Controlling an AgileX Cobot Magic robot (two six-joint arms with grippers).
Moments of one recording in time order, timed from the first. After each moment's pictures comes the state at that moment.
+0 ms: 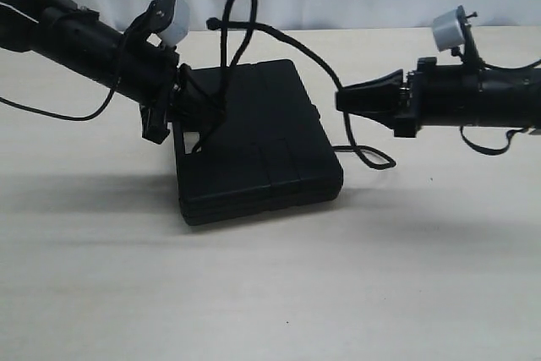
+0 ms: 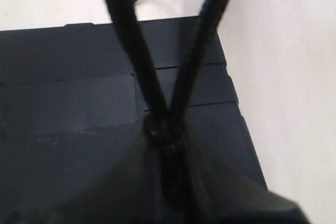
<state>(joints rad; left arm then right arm) -0.06 1.98 -1.27 -1.10 1.03 1.86 -0.05 1.84 -0.89 1.62 1.16 -2.02</state>
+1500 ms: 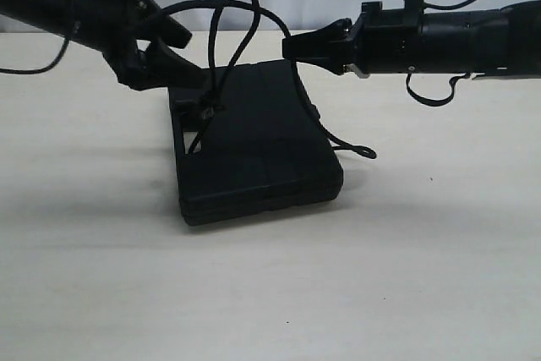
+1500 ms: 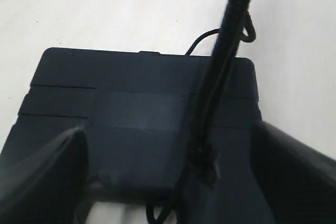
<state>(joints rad) 0.02 1.80 -1.27 -1.09 1.00 1.66 0.12 1.84 -1.10 1.66 1.02 -1.67</state>
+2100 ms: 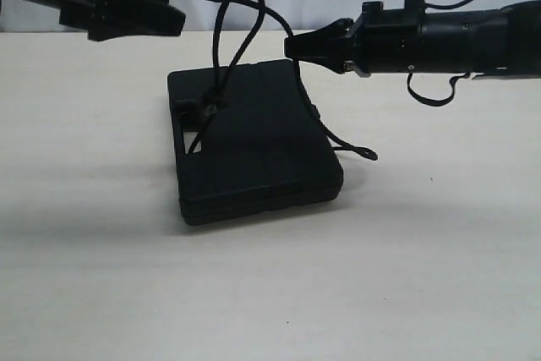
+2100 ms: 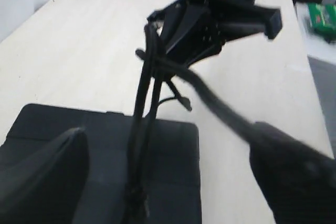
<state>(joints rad) 0.11 1.68 -1.27 -1.24 1.21 1.58 0.12 1.84 -1.10 1.67 0.98 -1.66</state>
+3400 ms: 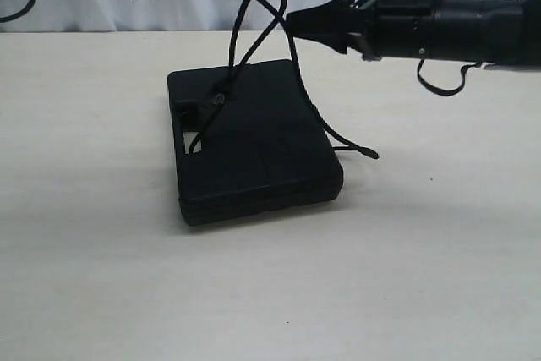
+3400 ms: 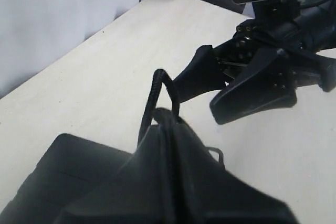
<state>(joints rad) 0.00 1.68 -1.27 -1.39 0.95 1.52 0.08 1.80 -1.10 1.71 0.96 -1.58</state>
